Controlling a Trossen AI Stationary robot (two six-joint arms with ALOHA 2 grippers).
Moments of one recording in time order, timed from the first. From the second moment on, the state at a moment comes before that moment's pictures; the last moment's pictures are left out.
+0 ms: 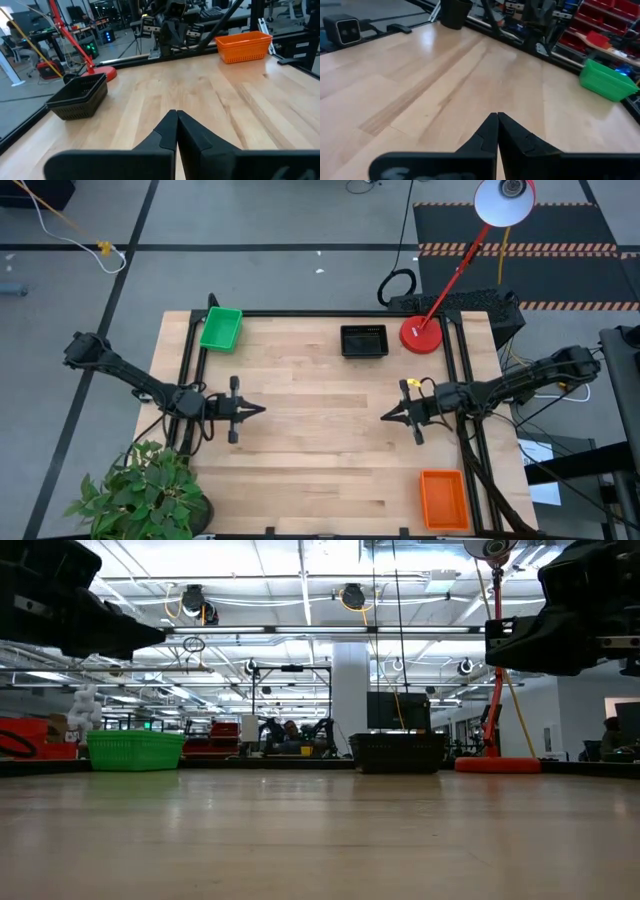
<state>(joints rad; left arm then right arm) -0.42 0.78 0.04 0.64 -0.44 0.13 0.17 0.85 0.07 0.55 -0.04 -0.32</state>
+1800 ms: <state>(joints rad) -0.42 0.78 0.01 0.66 -0.44 0.07 0.13 0.02 0.02 0.02 0.00 -0.27</state>
